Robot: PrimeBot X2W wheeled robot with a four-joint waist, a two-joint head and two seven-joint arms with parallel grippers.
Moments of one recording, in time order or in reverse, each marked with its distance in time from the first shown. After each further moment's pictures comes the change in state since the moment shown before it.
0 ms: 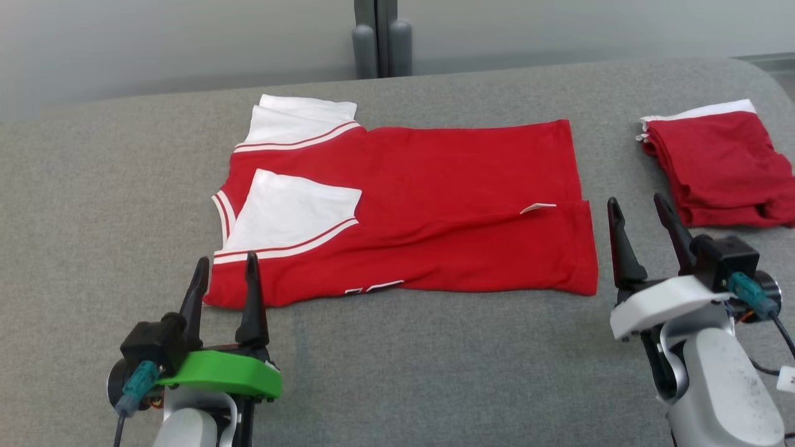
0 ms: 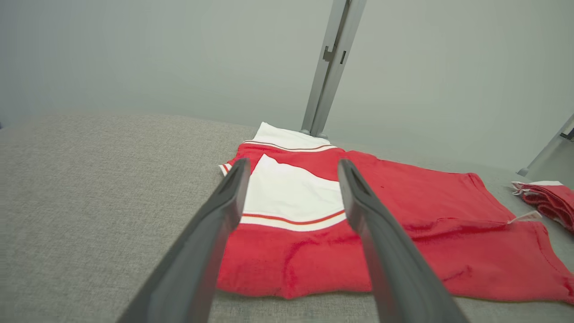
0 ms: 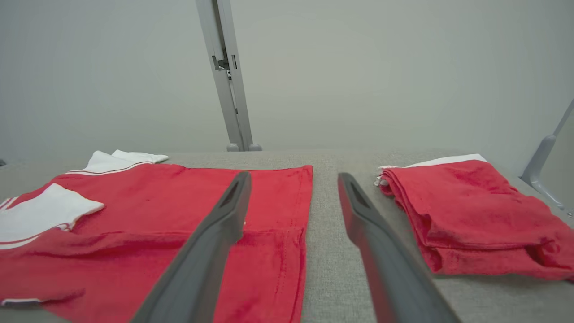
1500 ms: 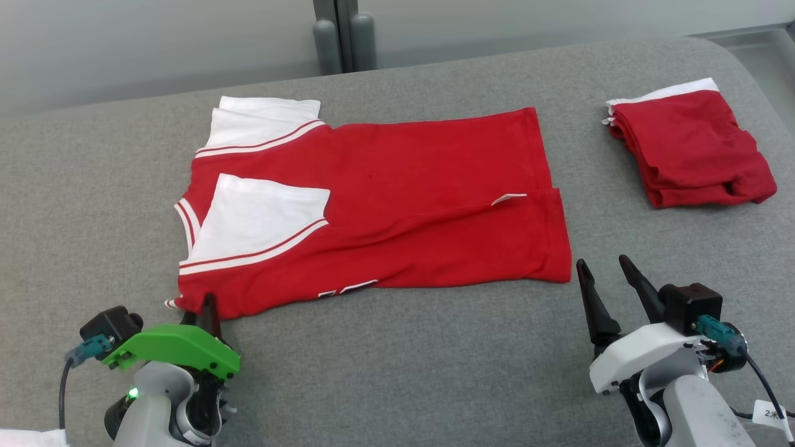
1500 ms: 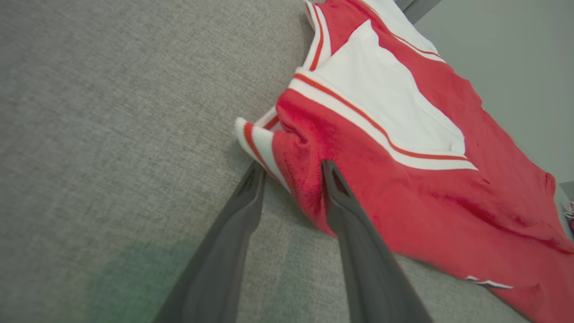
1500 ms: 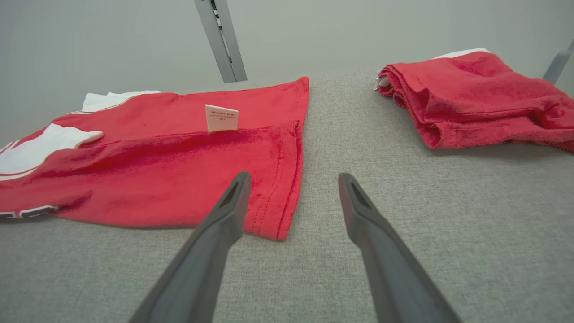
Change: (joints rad) left arm -0.148 0.001 0.147 0.345 -0.349 0.067 0.316; right arm 0.121 0.000 0.094 0.012 0.085 0.000 0.031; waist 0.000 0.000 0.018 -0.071
